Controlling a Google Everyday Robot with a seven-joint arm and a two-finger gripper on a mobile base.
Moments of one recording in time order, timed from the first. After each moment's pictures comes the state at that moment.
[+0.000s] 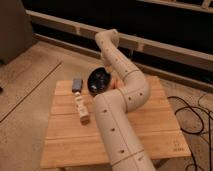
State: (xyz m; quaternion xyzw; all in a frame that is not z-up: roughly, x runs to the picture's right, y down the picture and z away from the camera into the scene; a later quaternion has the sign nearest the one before) arm 0.009 -0.125 0.960 -0.24 0.15 0.54 0.79
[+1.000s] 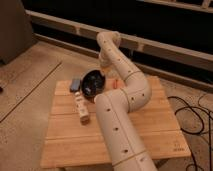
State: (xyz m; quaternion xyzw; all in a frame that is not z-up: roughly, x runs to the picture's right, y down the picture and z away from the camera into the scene) arm 0.013 -0.099 0.953 -0.30 0.15 0.55 0.77
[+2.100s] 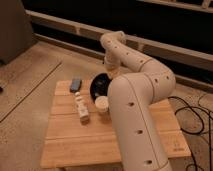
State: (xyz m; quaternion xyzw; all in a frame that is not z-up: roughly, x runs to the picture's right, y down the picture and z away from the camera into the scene) arm 0.056 -0.070 0.907 -0.27 0.19 0.54 0.78
